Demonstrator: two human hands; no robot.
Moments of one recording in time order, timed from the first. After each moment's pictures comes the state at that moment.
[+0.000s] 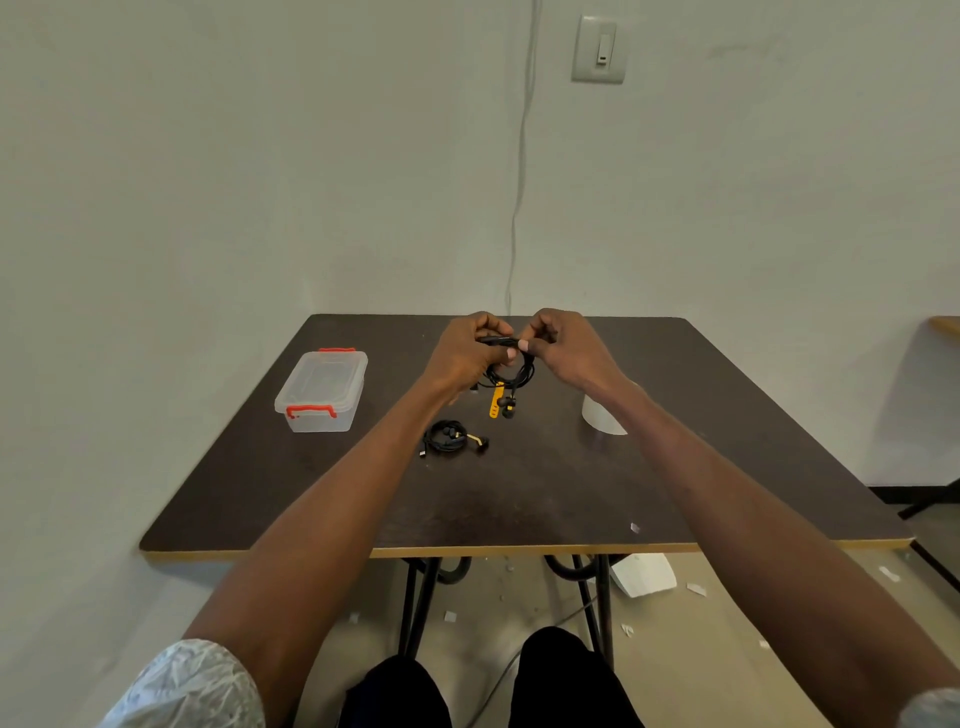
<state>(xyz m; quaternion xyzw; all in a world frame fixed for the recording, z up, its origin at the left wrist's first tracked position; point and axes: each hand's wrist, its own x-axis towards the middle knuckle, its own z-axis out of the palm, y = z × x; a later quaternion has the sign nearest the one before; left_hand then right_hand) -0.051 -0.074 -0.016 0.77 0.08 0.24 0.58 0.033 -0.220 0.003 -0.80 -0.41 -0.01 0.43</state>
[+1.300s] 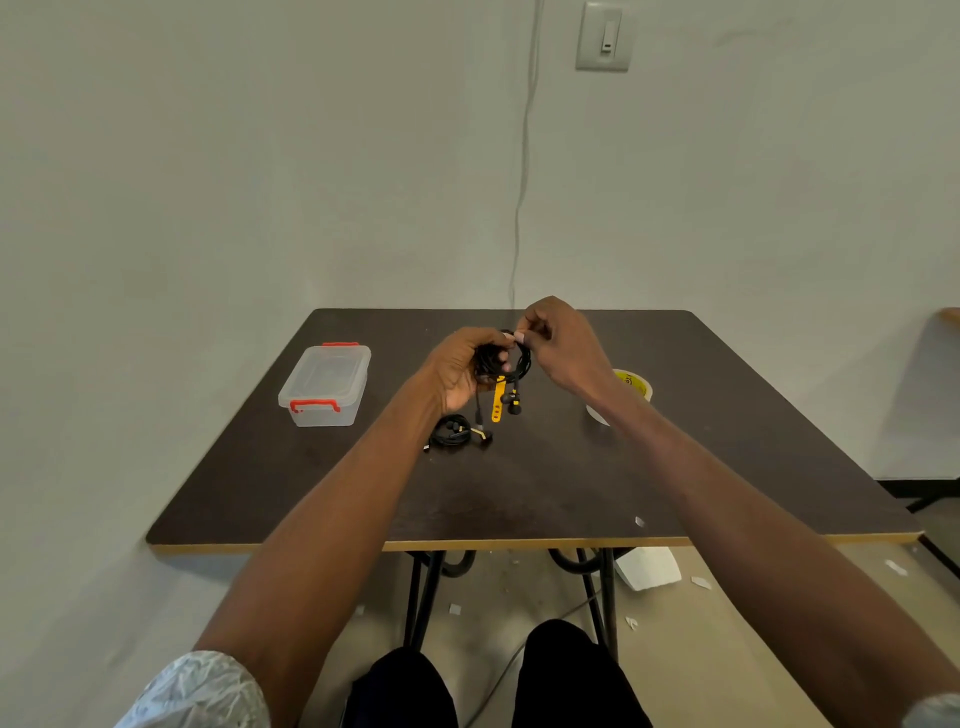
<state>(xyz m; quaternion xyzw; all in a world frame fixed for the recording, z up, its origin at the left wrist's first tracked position) -0.064 -0.078 -0.019 0.58 0.12 0.10 0.80 0.018 -0.212 -0.002 -0.80 -0.43 -0.12 0.40</state>
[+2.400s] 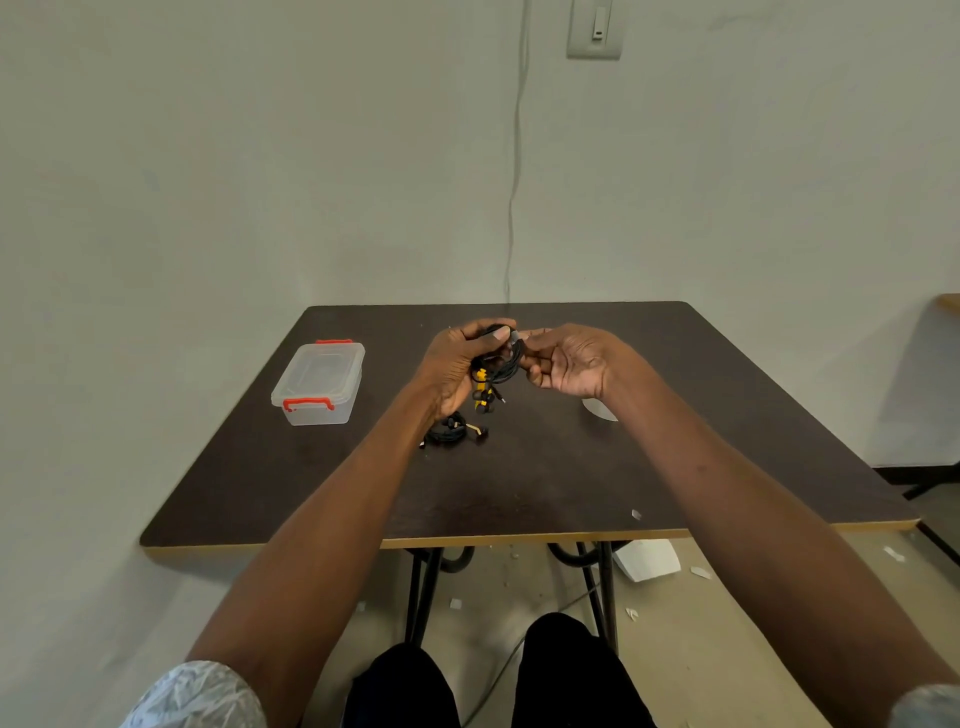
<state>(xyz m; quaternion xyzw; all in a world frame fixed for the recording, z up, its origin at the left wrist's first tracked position) -0.066 -0.082 -0.031 0.56 0.03 0.18 0.81 0.023 -0.229 0.006 -0.57 -0.14 0.44 0.68</state>
